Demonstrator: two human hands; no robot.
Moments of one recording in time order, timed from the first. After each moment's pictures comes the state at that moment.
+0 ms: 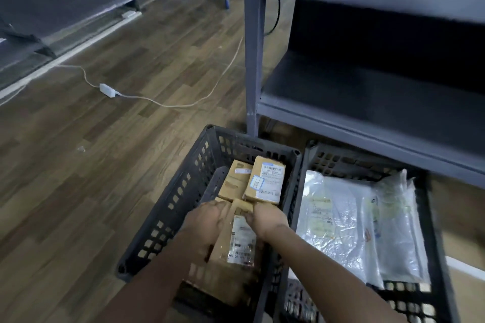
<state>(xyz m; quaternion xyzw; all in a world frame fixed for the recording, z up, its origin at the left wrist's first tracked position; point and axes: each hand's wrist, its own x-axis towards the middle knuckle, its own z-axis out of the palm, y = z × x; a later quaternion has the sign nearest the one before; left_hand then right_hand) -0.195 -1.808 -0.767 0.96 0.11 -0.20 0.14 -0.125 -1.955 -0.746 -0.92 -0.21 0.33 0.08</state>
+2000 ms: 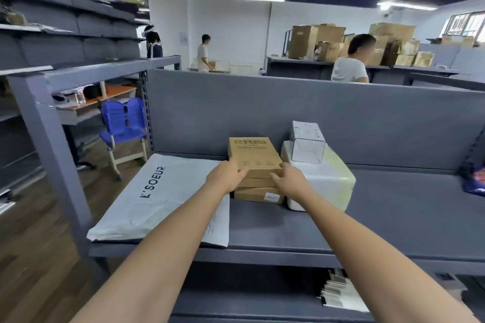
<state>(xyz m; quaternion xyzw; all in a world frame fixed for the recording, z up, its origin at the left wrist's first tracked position) 0.174 -2.079 0.010 0.97 -0.06 0.03 0.25 0.144 -2.242 0.022 -0.96 0.04 -0.04 0.26</state>
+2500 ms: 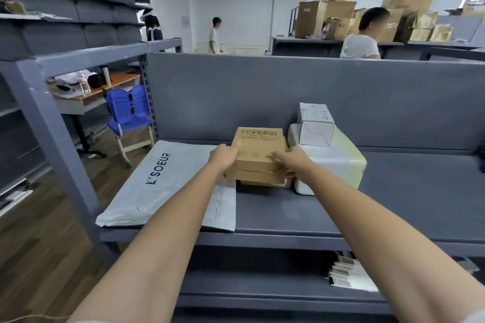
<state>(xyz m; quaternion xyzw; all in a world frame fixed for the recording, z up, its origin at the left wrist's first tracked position) 0.193 -2.063 0.005 0.87 0.07 -0.03 0.50 0.173 -2.236 0.018 -0.86 0.11 0.01 0.51</state>
